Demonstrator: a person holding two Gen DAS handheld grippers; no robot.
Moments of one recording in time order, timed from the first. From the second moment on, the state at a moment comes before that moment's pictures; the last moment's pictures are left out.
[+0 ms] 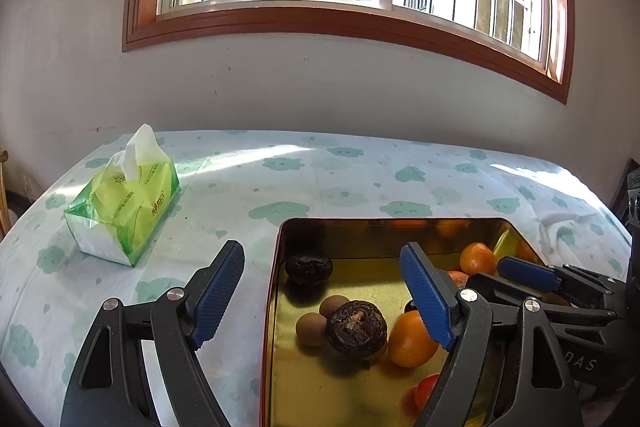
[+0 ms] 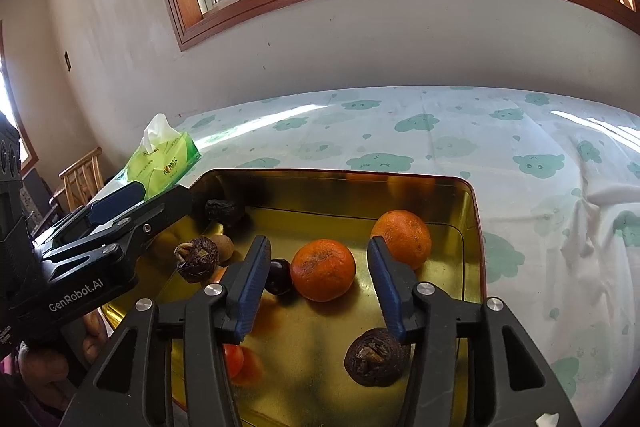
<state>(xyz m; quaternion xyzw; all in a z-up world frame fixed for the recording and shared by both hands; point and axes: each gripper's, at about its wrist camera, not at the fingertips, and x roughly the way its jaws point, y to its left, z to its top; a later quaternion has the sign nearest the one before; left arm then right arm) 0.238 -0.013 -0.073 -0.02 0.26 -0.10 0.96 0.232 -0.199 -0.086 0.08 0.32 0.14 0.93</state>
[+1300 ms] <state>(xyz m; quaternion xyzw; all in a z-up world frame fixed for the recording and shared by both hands) 0.058 0.029 -0.021 -0.03 0.21 -0.02 0.98 0.058 -0.169 -0.042 0.03 0.26 0.10 0.96</state>
